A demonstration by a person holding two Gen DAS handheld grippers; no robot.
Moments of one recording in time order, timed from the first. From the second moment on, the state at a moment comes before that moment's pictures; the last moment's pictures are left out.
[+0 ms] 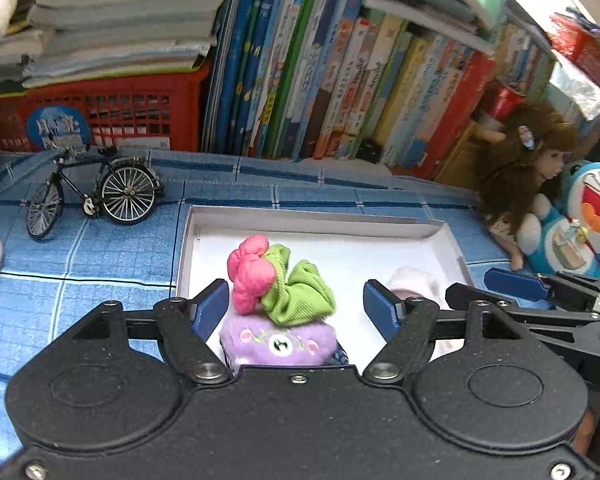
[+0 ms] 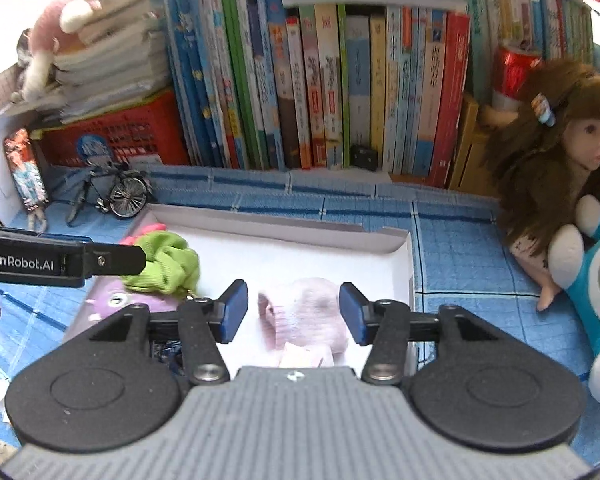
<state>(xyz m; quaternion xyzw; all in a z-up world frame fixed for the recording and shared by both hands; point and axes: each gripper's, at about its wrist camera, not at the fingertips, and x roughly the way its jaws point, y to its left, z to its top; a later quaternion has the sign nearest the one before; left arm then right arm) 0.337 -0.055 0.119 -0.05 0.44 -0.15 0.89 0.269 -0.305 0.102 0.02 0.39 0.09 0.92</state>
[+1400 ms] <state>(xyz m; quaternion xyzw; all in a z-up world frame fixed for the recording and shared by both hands) 0.102 0.109 0.151 -0.01 0.35 -0.09 0.93 0.092 -0.233 0.133 0.03 0.36 0.22 0.90</state>
